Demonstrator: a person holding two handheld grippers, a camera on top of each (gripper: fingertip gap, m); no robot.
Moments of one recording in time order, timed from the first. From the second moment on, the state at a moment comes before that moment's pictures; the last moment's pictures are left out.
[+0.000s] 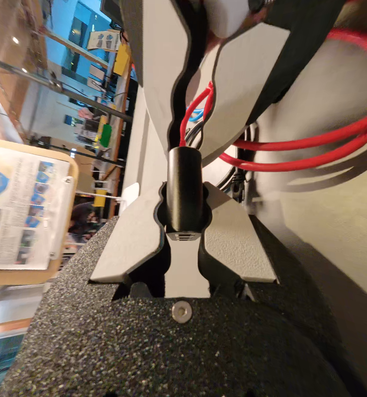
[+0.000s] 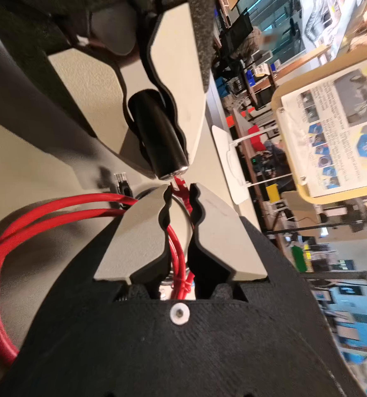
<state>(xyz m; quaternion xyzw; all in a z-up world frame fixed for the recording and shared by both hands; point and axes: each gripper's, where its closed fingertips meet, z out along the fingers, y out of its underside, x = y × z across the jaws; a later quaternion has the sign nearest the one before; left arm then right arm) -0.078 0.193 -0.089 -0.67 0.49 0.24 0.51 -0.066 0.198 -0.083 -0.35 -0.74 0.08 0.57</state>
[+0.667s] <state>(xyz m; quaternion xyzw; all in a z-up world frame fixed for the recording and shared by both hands) -0.081 0.193 -0.090 -0.68 0.48 0.26 0.49 -0.064 0.196 -0.081 -0.29 -0.75 0.00 0.59</state>
